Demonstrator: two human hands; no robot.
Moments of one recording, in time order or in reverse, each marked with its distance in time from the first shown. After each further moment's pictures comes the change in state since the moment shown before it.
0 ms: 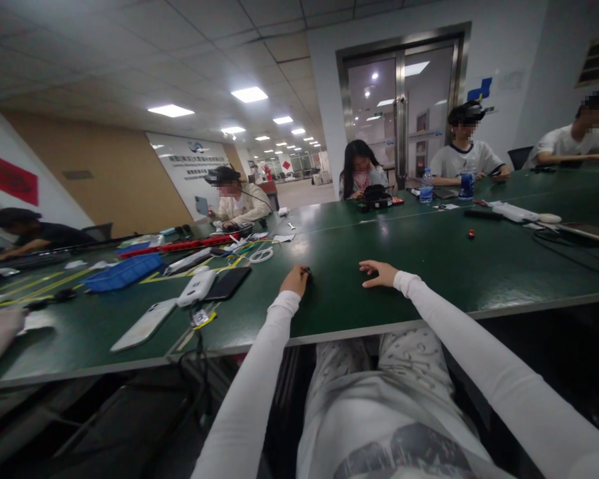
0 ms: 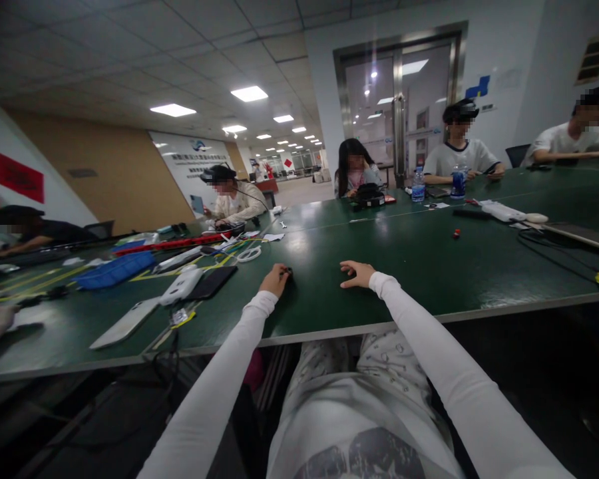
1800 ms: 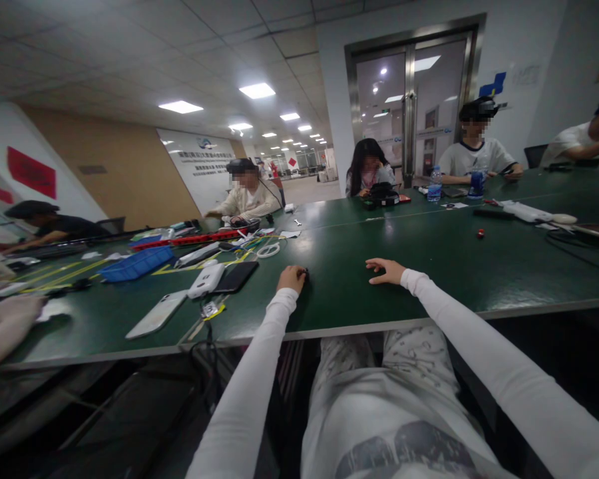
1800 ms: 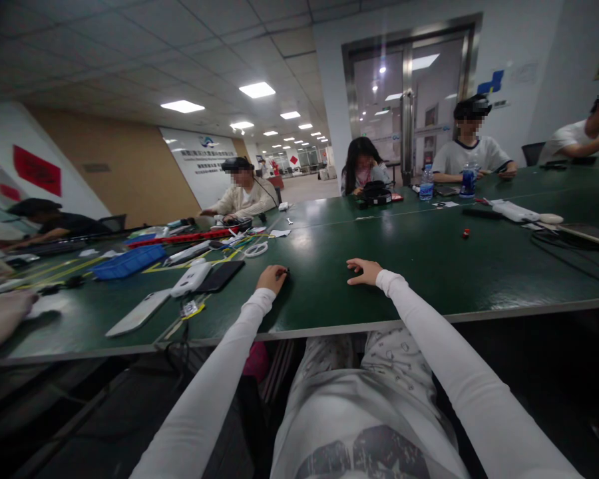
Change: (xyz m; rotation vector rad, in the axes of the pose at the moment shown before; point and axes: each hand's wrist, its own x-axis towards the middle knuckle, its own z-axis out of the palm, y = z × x) left_hand -0.003 -0.034 -0.004 0.116 0.070 0.029; right_hand -0.002 0.001 0.002 -0.011 0.008 0.002
